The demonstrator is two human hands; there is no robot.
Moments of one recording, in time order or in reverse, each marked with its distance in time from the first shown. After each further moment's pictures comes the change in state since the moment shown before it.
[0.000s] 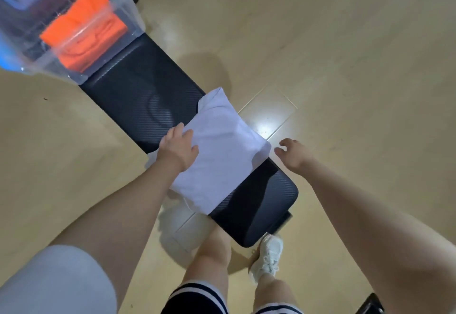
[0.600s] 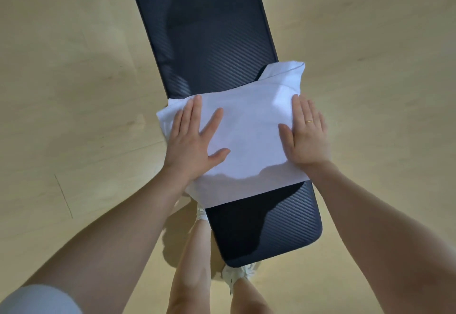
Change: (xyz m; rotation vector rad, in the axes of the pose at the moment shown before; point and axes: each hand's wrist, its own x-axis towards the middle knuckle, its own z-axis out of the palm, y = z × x) left_hand 0.000 -0.037 0.129 -0.046 0.440 -0.088; right_hand 0.101 -0.047 0.068 -0.520 0.343 -0.659
